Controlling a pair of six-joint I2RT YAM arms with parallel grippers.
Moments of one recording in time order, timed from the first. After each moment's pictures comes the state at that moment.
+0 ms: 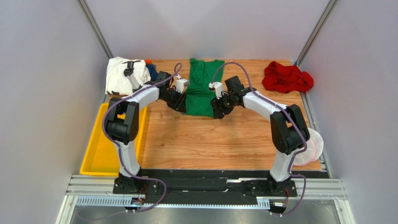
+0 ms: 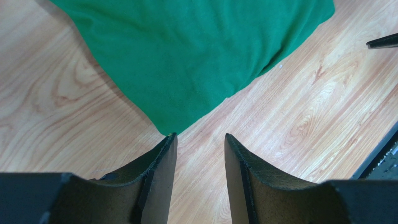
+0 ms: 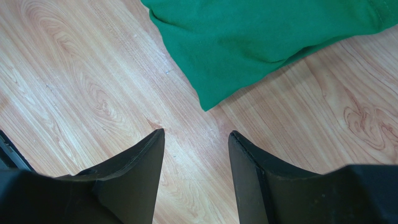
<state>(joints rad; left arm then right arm) -0.29 1.93 1.36 -0.54 0.58 0.21 0.44 1.83 1.29 -0.49 -0.45 -0.25</state>
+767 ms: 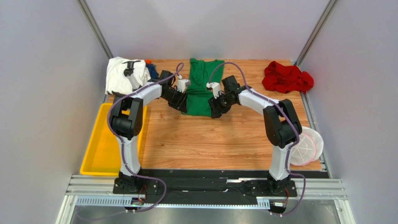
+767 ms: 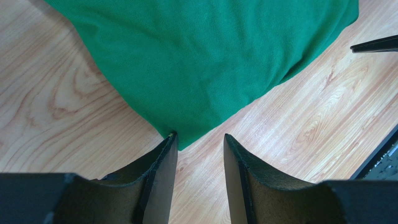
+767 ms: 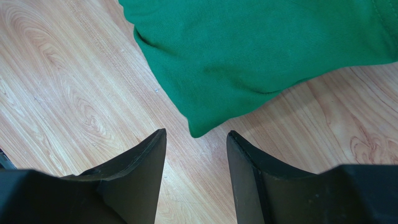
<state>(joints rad) -0.29 2.03 1.46 -0.61 0.57 0.21 0.44 1.95 1.38 -0.49 -0.47 -0.25</state>
